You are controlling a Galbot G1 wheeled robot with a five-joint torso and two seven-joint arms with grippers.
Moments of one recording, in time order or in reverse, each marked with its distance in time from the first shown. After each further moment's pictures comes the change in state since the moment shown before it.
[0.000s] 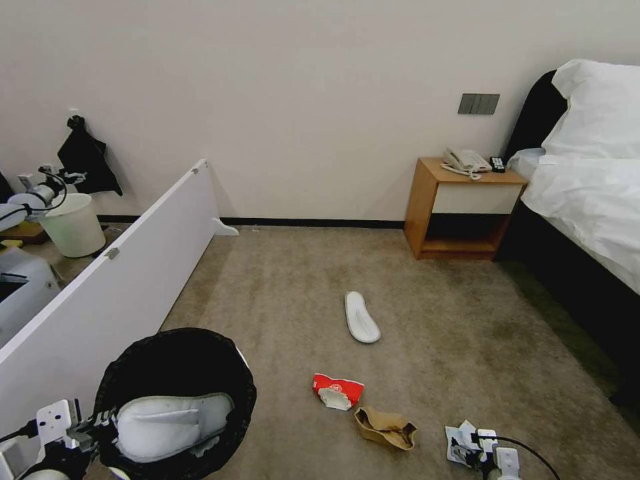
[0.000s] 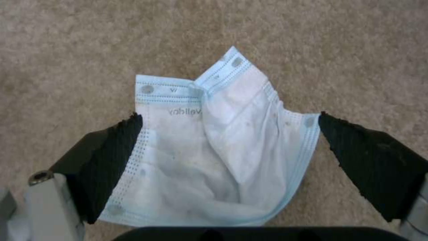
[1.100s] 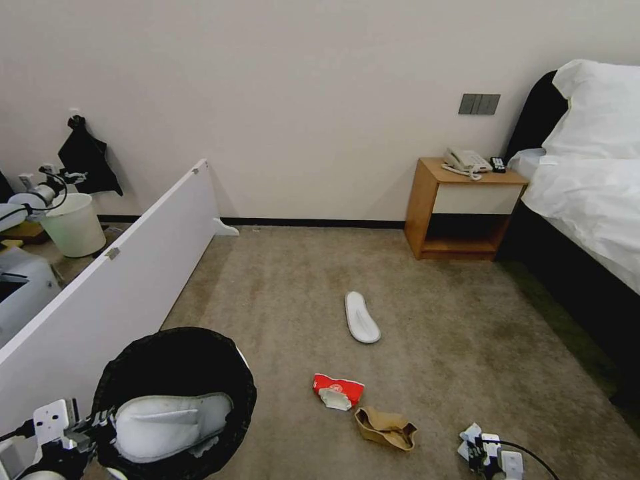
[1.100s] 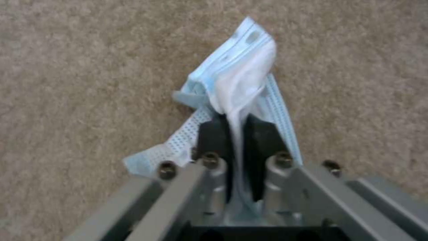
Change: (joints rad) left arm 0.009 0.004 -0.009 -0.015 -0.006 -0.002 -0.001; right arm 0.024 0.002 0.040 -0.079 -0.014 0.030 -0.051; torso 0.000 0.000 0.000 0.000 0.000
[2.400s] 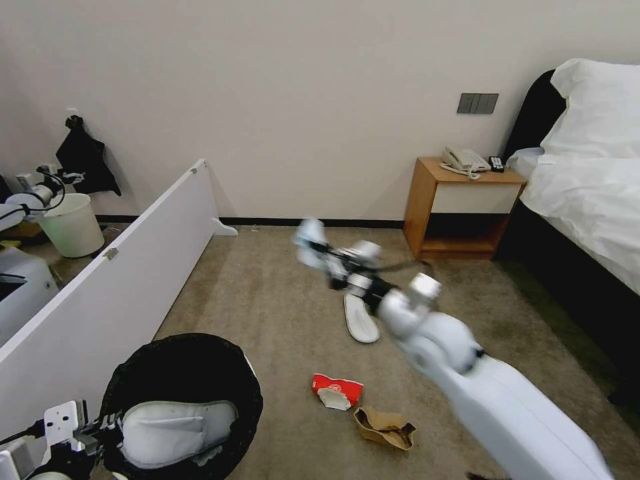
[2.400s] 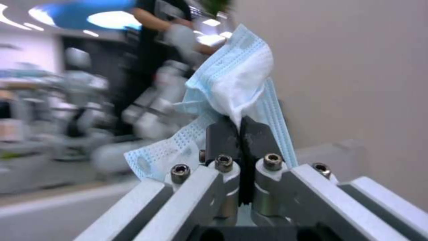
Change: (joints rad) left arm 0.008 0.034 0.022 -0.007 0.000 0.018 -0.016; right arm 0.780 -0.129 -1.012 0.629 0.680 0.213 -0.052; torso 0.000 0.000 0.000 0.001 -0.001
